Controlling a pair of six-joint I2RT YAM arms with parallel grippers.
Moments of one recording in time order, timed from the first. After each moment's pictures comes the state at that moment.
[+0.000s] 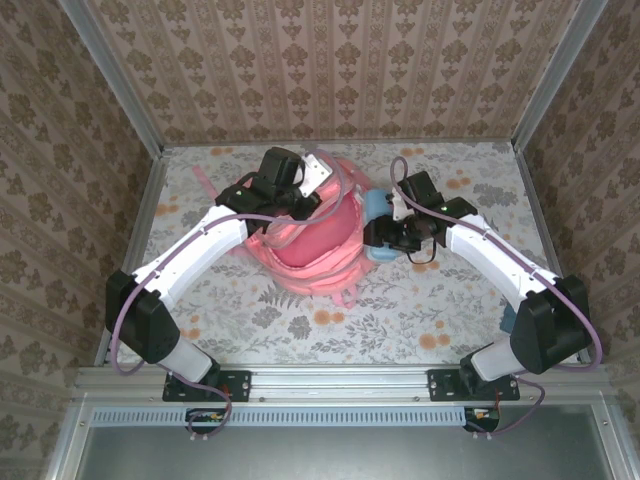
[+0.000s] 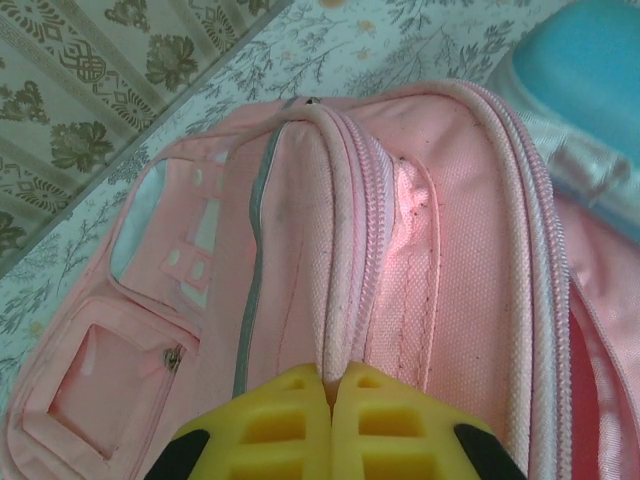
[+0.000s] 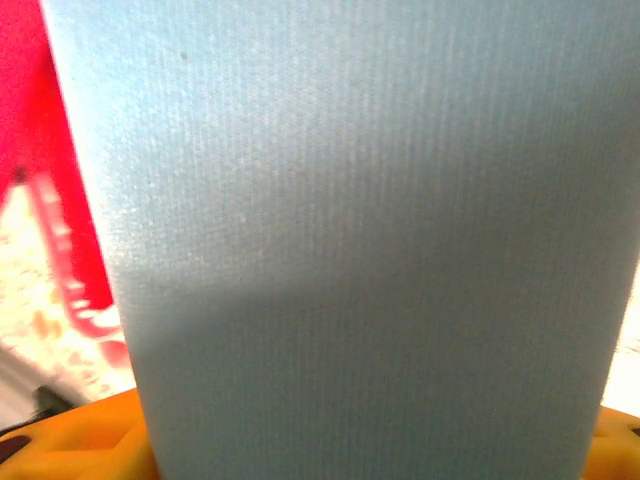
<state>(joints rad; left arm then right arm) -0.67 1.54 1.42 -0.57 0.01 0.27 0.39 1.46 1.18 -0.75 -0.36 0.51</state>
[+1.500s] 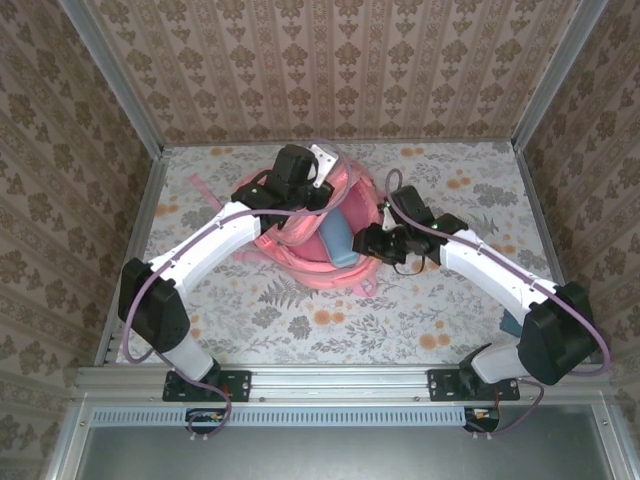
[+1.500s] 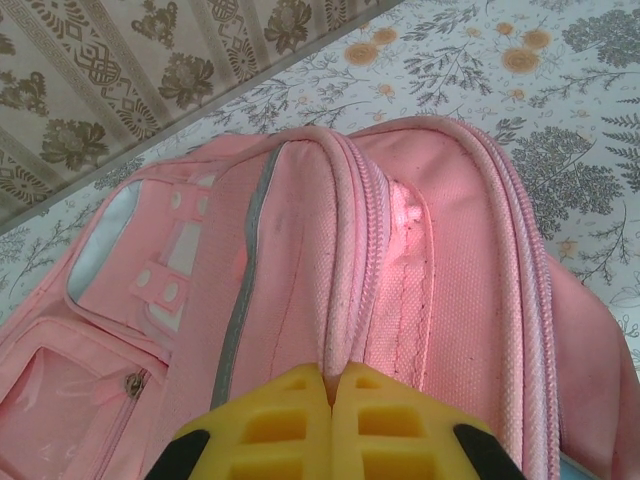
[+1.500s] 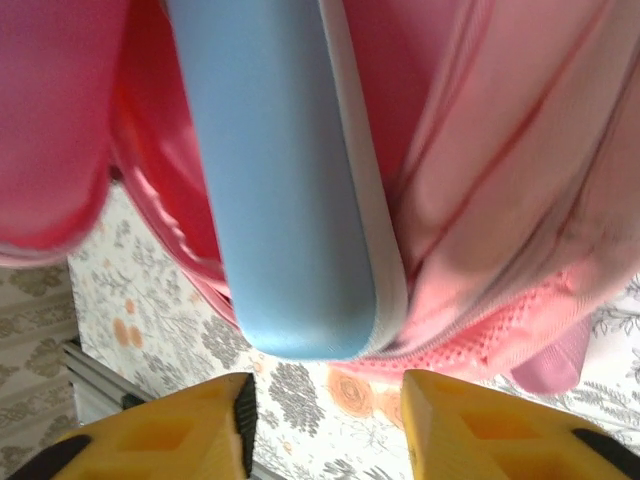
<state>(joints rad) -0.71 1.62 1.46 -0.45 -0.05 0.05 0.53 1.40 1.05 -0.60 -0.34 0.79</state>
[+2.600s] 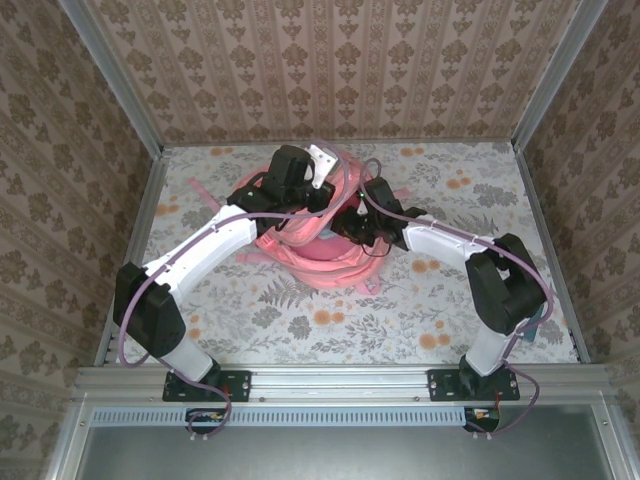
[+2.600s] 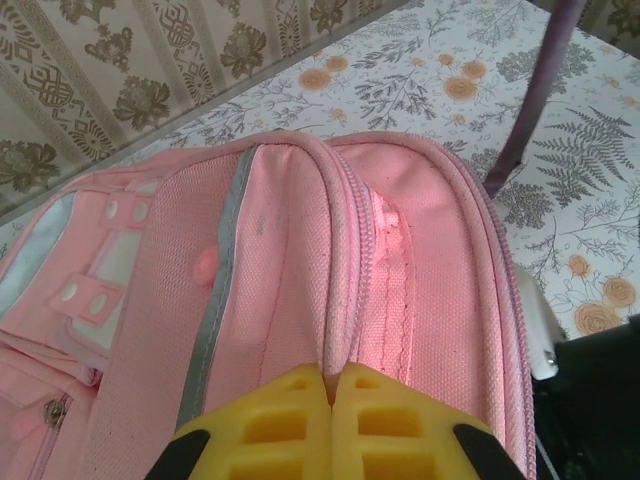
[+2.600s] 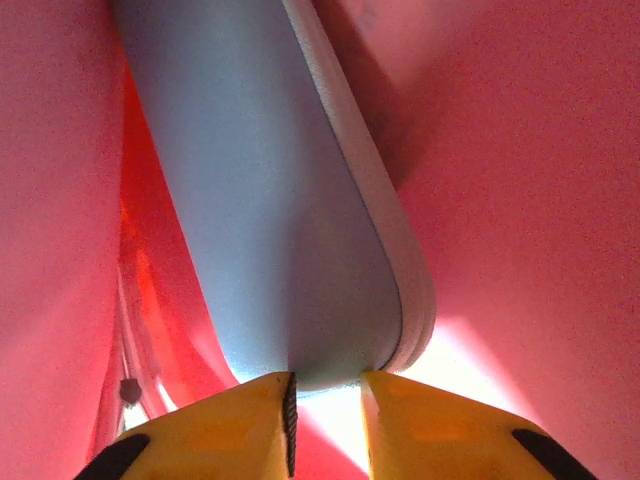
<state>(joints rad) -0.71 1.58 1.42 -0.41 0.05 0.03 0.52 1.75 1.15 -0.16 -0.33 0.93</state>
